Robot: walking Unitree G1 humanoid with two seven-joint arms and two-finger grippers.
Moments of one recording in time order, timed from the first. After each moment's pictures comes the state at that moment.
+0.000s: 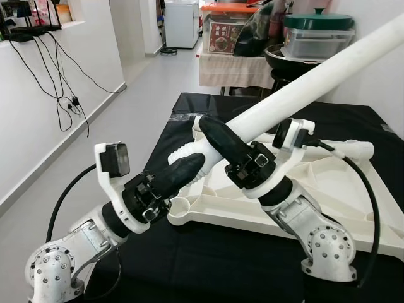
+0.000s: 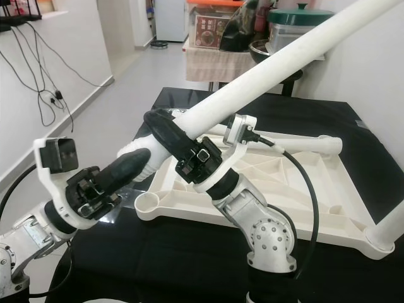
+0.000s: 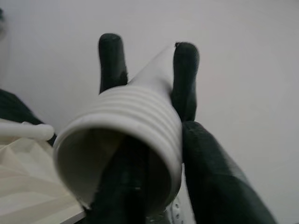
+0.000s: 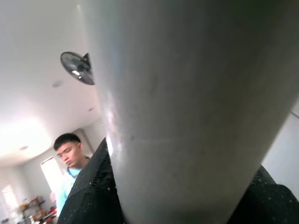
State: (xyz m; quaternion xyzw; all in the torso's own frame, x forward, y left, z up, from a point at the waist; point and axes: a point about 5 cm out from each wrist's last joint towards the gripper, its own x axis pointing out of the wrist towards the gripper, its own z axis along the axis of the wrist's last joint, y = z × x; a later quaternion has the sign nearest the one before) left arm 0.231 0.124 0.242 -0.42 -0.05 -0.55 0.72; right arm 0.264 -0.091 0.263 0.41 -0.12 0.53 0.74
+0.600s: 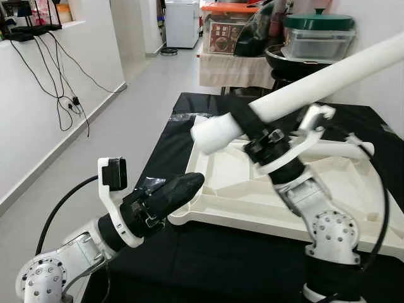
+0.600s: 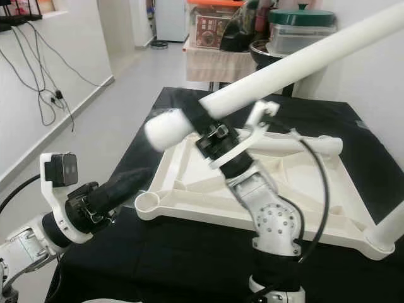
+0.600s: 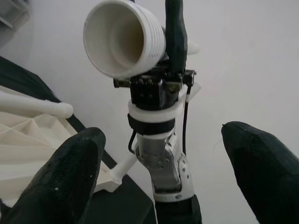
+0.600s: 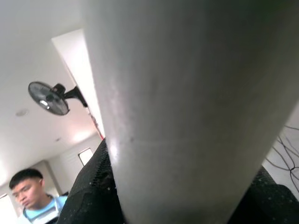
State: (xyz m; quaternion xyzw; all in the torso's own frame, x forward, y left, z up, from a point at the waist) left arm 0.221 0.136 0.225 -0.41 -0.01 -0.53 0.74; right arm 0.291 -0.122 0.277 0.42 -0.17 0.44 0.77
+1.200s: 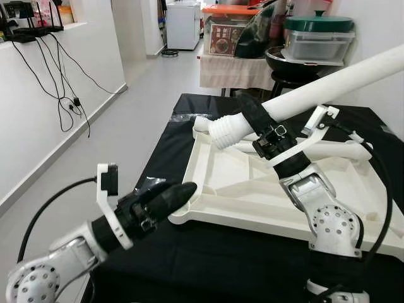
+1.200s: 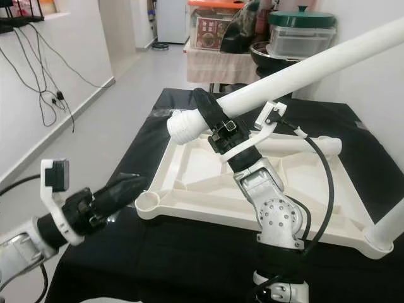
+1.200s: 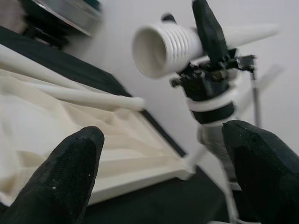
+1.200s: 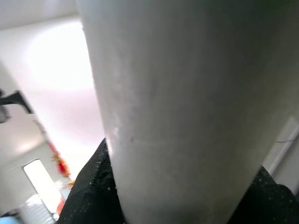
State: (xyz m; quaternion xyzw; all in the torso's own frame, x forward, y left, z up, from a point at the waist) left arm 0.234 0.151 0.218 -0.30 0.01 -0.43 0.85; right arm 0.313 -0.143 0.260 0.40 -0.15 0.34 0.84
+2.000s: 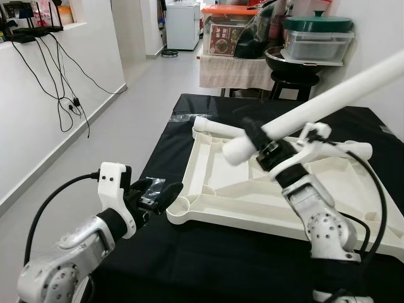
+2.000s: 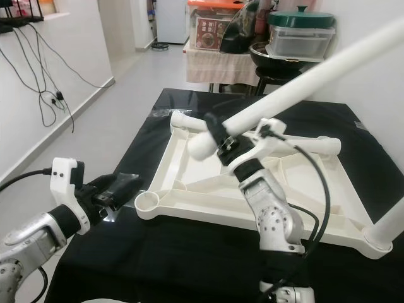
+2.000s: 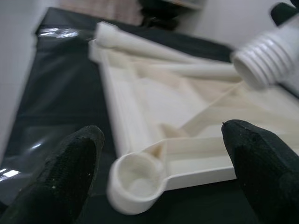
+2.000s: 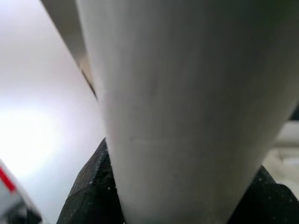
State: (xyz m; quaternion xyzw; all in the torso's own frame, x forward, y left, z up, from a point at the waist) left arm 0.250 0.154 0.188 -0.11 0.04 -0.23 0.97; right arm 0.320 -0.148 0.209 0.24 -0.08 0.26 0.93
